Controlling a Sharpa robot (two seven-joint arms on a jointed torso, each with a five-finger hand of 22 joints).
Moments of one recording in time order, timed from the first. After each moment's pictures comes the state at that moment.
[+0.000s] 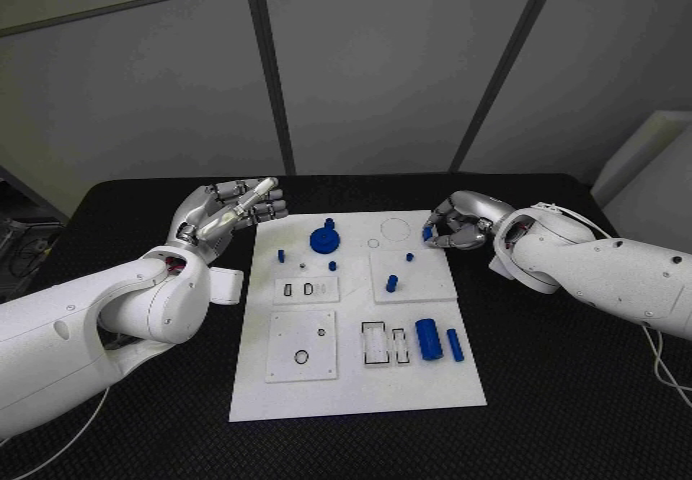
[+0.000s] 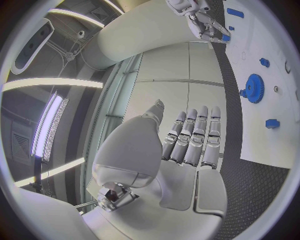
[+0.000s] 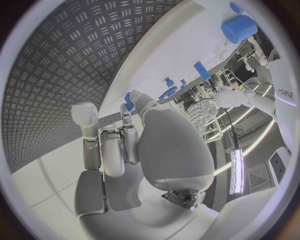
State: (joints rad) left arm 1.09 -0.93 0.14 1.64 -0.12 -0.42 0.46; left_hand 1.34 0.04 0.12 0.12 0.06 0.80 0.20 0.08 0.06 0.88 0.22 0.09 0.06 0.90 0.19 0.08 0.07 0.19 0.70 0.29 0.25 0.07; right arm 1.20 -0.84 0.03 1.30 -1.35 -0.29 -0.01; right_hand 1.41 -0.07 0.27 0.07 0.25 1.02 0.13 0.21 0.09 1.46 0.05 1.44 1.31 1.47 -0.02 1.54 1.31 0.14 1.25 0.08 1.15 0.79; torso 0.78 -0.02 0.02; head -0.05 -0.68
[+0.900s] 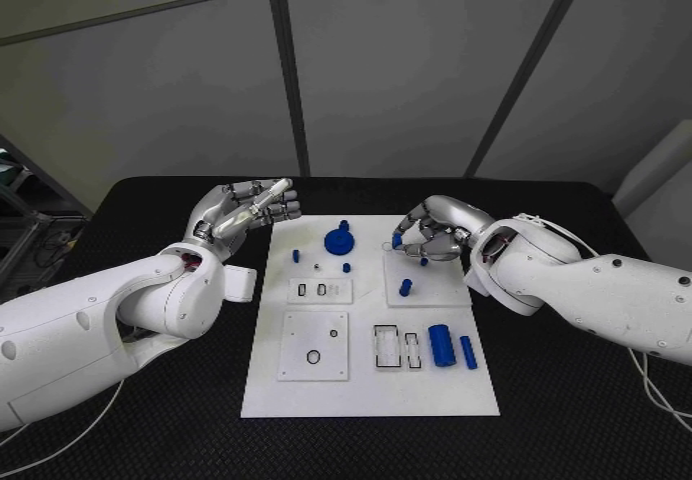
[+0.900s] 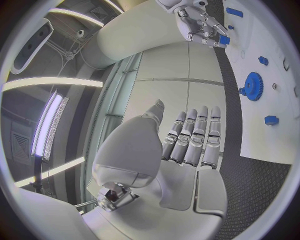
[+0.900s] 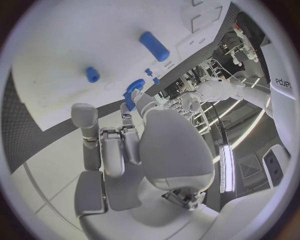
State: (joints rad) left arm 1.09 -0.94 0.14 1.65 -0.11 -0.42 0.46; left_hand 1.34 0.04 0.12 0.12 0.06 0.80 0.20 0.08 0.06 0.88 0.22 0.09 0.06 0.90 0.19 0.08 0.07 0.19 0.70 0.29 0.25 0.07; right arm 1.21 -0.80 0.03 1.53 -1.34 -0.36 -0.12; right_hand 1.39 -0.07 0.26 0.08 0.23 1.03 0.12 0.20 0.10 1.46 0.05 1.44 1.31 1.47 -0.03 1.54 1.31 0.14 1.26 0.07 1.16 0.82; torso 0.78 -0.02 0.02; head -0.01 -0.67
